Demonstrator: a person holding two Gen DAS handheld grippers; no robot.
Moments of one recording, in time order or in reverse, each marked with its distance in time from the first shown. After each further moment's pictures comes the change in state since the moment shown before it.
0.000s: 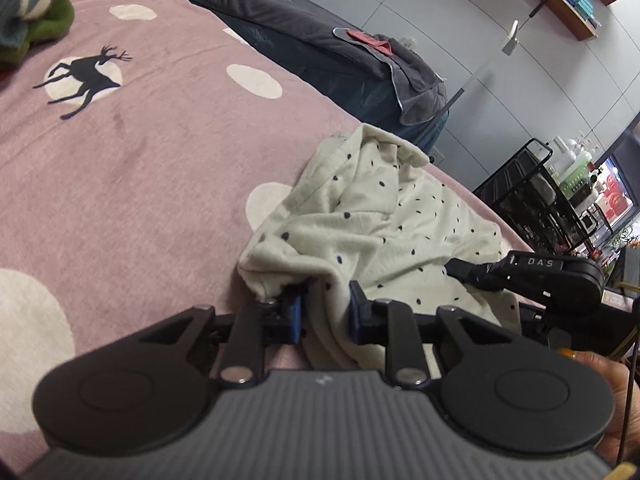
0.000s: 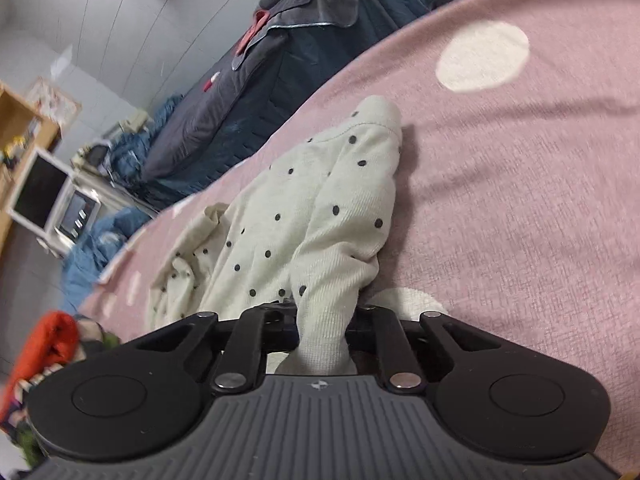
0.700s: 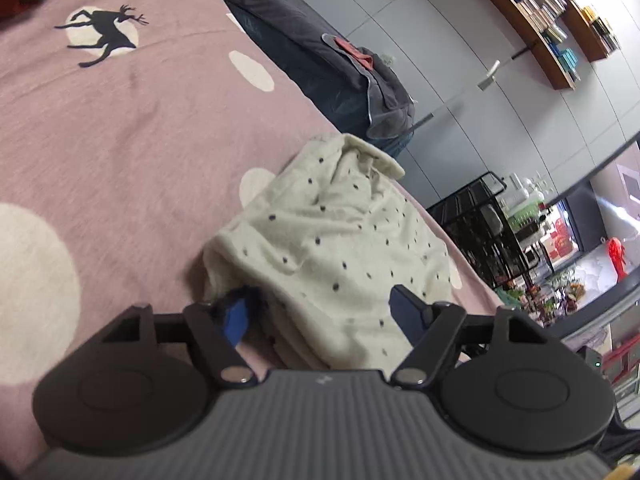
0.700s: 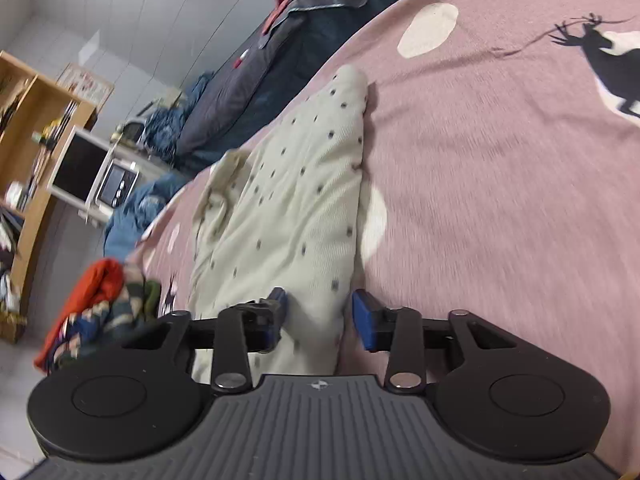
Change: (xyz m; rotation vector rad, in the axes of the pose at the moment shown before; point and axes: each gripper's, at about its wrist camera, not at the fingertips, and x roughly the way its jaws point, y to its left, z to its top) left arm -0.022 0.033 -0.011 -0.166 -0.018 -0.194; right arm -0.055 -0.039 -0.025 0.080 0.077 0.156
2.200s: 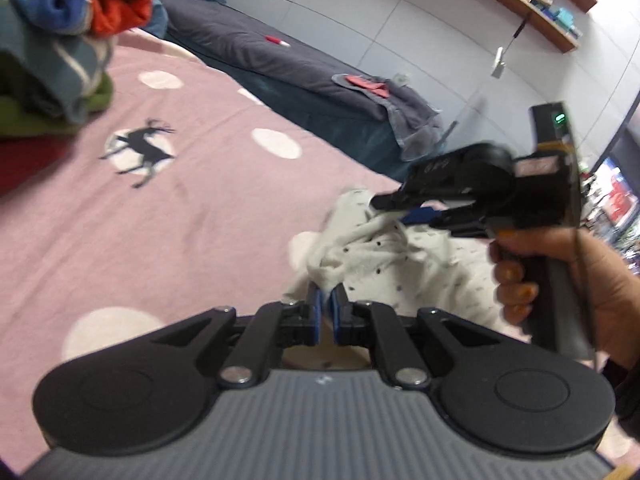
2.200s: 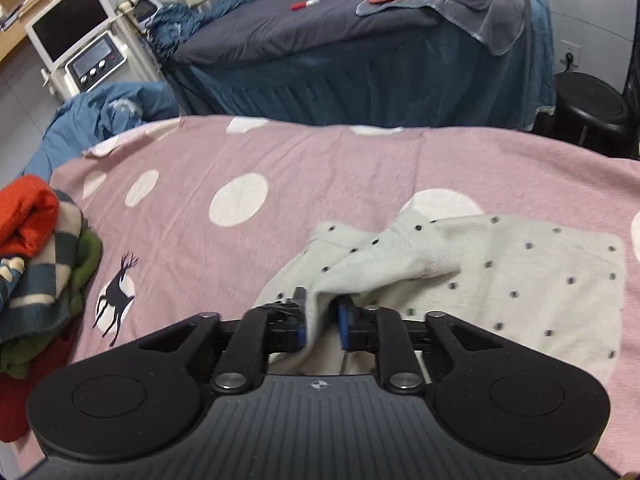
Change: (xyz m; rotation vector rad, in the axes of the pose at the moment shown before) left arm -0.048 -0.023 0.011 0.269 -0.102 0.237; right arm 0.142 0.159 0.046 -0.514 0.113 -0.257
